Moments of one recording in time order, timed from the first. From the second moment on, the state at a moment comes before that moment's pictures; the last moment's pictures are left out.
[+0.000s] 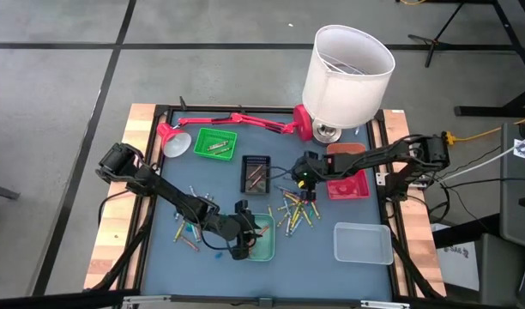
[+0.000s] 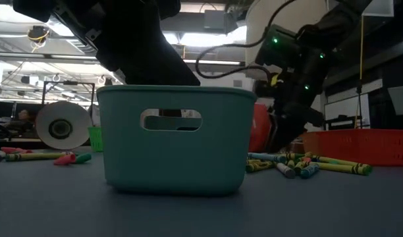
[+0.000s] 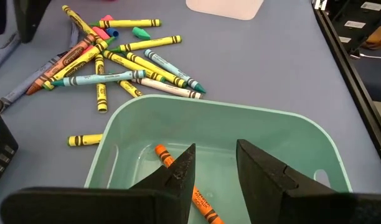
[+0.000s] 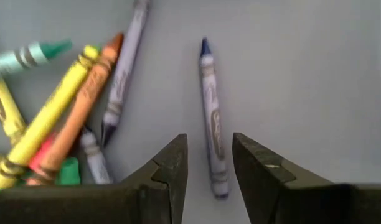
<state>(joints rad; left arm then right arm) -0.45 1.76 0.90 0.23 -0.33 -0.44 -0.07 1.61 0.77 -0.25 0.11 -0.06</state>
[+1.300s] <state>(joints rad) -0.45 1.76 0.90 0.23 -0.38 -0.44 -0.07 1.61 0.74 -0.24 0.11 -0.06</state>
